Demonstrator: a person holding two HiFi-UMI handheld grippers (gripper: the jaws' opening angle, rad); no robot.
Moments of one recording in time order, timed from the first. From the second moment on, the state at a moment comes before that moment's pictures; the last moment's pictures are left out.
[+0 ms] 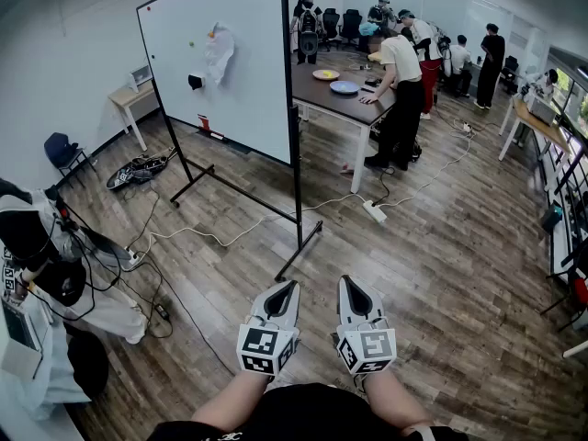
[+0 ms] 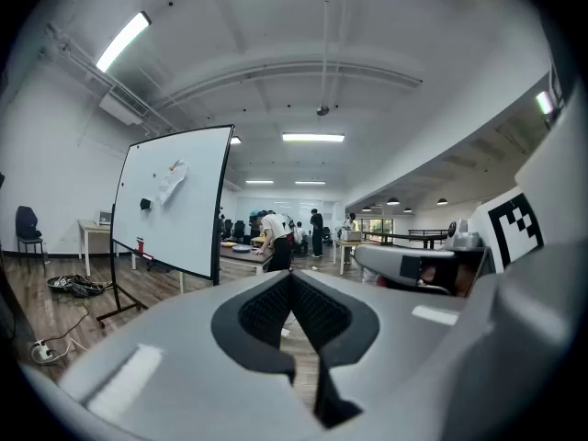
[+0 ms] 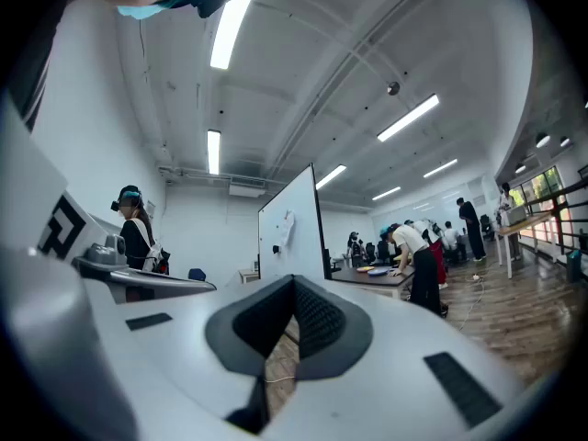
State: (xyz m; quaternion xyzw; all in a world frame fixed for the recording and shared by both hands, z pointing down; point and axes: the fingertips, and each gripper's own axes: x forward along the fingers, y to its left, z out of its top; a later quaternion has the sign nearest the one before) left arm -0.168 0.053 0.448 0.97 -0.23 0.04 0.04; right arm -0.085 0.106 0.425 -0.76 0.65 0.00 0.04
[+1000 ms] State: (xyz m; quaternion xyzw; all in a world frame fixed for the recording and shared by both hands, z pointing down) left arm -0.210 0.002 0.456 0.98 -0.21 0.03 0.04; right arm -0.134 0.052 0.440 -0.76 0.65 0.00 0.04
